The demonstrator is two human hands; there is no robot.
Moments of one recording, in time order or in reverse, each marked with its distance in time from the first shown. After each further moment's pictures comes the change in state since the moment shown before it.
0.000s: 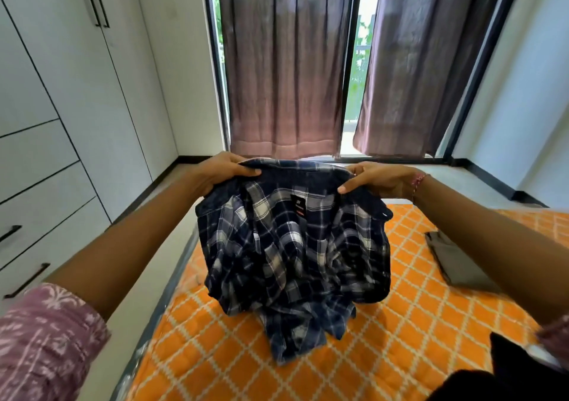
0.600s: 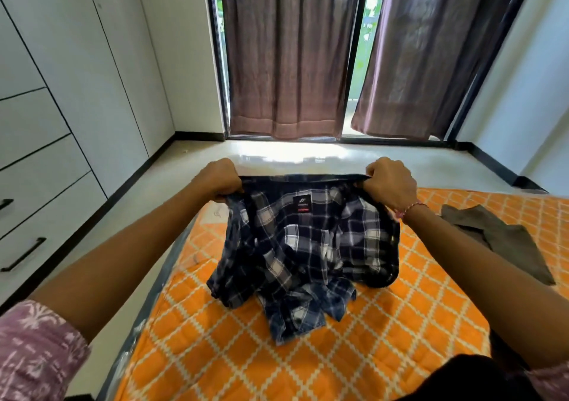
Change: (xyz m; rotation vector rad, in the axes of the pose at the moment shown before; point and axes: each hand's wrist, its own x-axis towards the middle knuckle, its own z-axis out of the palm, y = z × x) left_hand 0.006 -0.042 0.029 0.628 0.160 -0.128; right_hand 0.002 0.040 0.039 -0.754 0.837 0.067
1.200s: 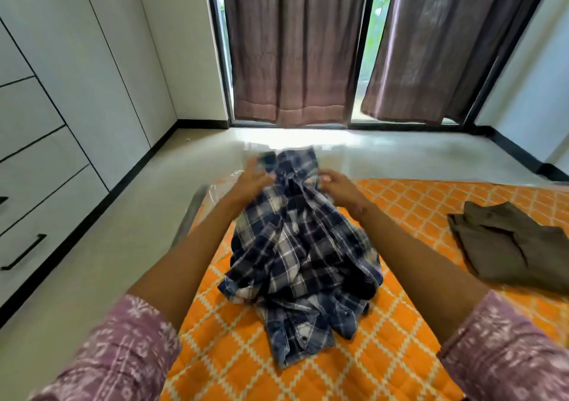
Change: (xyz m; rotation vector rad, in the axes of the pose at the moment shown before) left_hand 0.083 0.000 0.084 -0.808 -0.151 0.183; right_hand 0.066 -0.016 0.122 0.787 -0.488 0.113
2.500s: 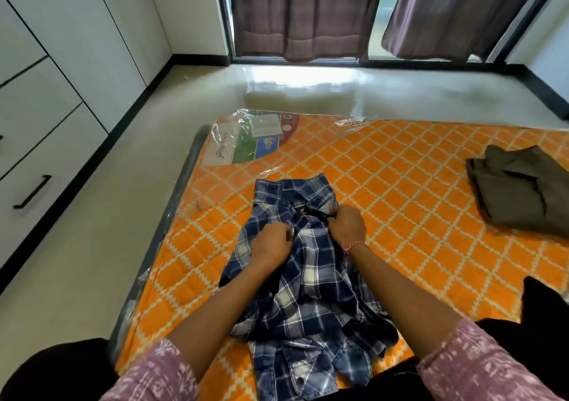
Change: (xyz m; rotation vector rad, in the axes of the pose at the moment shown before) left_hand -0.099 -0.136 0.100 0.751 -0.079 -0.200; right_hand -0.066 0.140 0.082 -0.564 0.243 0.247
